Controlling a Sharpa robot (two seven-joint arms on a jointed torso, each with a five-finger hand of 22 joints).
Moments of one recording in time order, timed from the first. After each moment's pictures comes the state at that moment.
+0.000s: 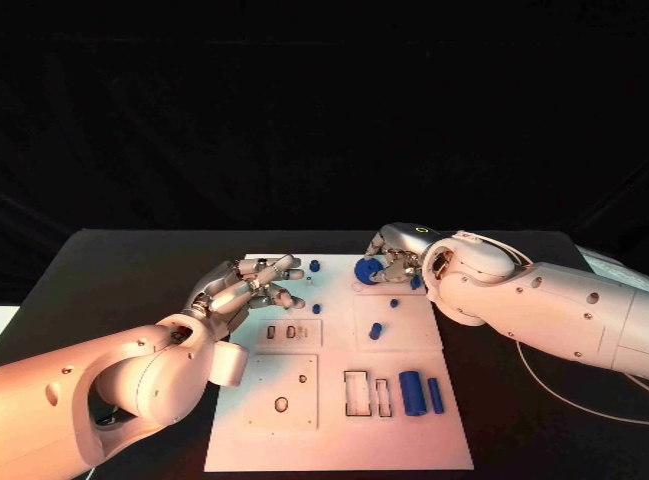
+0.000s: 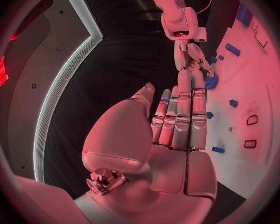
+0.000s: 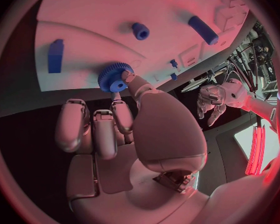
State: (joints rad) left arm 1.12 -0.93 0.01 1.78 0.01 -0.35 0.41; left_hand 1.36 0.03 0.12 0.14 0.11 0.99 0.20 0.08 0.08 1.08 0.14 0.07 0.08 1.21 0.06 0.51 0.54 0.17 1.08 0.17 0.47 0.23; right arm 1.27 -0.70 -0.01 1.36 -1.54 -0.25 -0.23; right_hand 1.33 -0.06 0.29 -0.02 0.25 1.03 0.13 0.13 0.09 1.39 0.03 1.25 1.26 1.46 -0.04 1.47 1.31 0.11 1.38 0.06 1.35 1.11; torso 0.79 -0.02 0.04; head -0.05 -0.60
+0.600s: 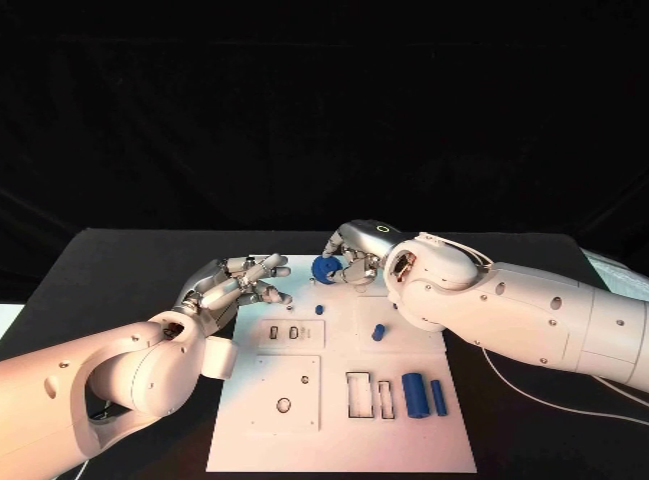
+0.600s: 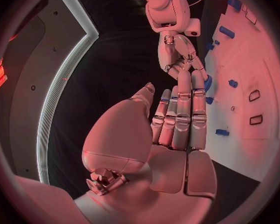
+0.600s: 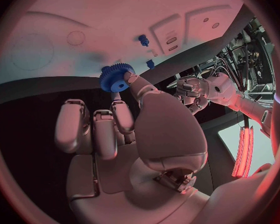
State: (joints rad) left arm 1.12 -0.95 0.01 1.73 0.01 -0.35 0.42; left_hand 1.36 0.03 0.12 0.14 0.11 0.99 0.20 0.08 0.08 1.08 0.14 0.07 0.08 1.21 0.06 0.51 0.54 0.17 1.07 0.17 0.47 0.23; right arm 1.28 -0.59 -0.01 1.40 -1.58 -0.32 -0.23; right_hand 1.29 -0.06 0.29 -0.02 0.25 1.03 0.13 0.13 0.09 1.39 0.03 1.25 1.26 1.46 -0.04 1.47 1.31 0.10 1.38 0.06 1.36 1.11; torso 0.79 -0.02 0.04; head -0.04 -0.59
